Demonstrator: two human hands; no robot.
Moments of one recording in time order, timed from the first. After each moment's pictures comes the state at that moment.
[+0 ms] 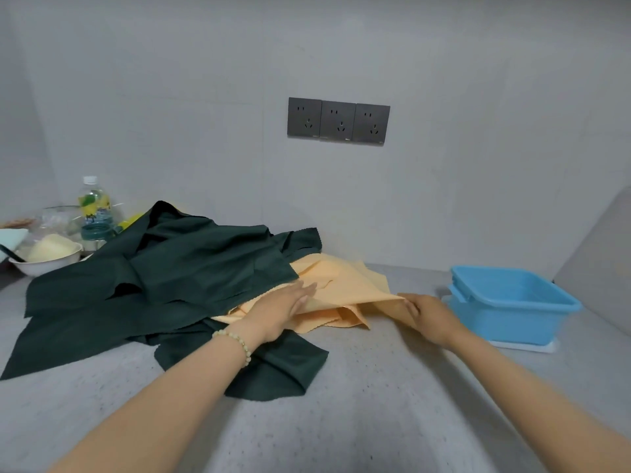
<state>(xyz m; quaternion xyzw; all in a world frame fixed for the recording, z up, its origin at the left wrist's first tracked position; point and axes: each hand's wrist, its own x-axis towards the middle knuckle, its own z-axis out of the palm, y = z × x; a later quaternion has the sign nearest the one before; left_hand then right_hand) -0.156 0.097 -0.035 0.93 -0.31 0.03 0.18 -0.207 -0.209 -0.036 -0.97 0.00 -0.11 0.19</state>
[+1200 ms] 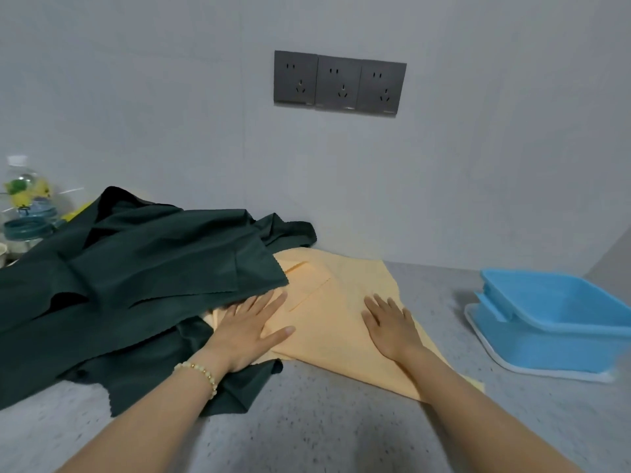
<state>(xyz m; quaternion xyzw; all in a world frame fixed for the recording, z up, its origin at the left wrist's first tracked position) -0.058 0.115 -0.109 0.96 -0.25 0.02 0.12 -0.091 -0.175 -0.112 -0.99 0.08 -0.01 0.13</state>
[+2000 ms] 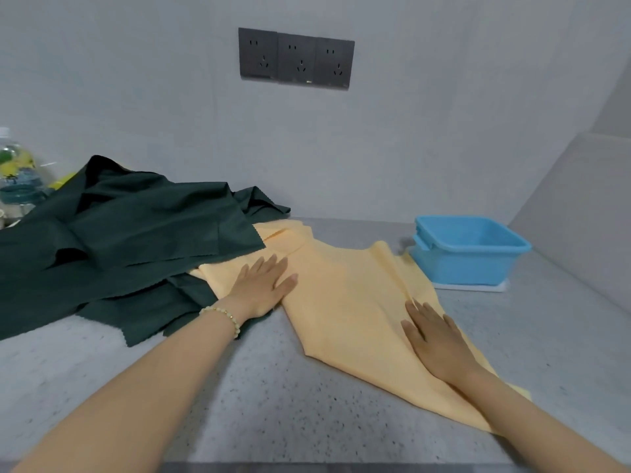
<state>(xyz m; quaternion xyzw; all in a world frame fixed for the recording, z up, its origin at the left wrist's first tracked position) -0.146 0.061 -0.088 0.96 -0.24 -0.05 0.15 -0.314 -0.229 -0.110 -0.98 0.14 -0.02 0.11</state>
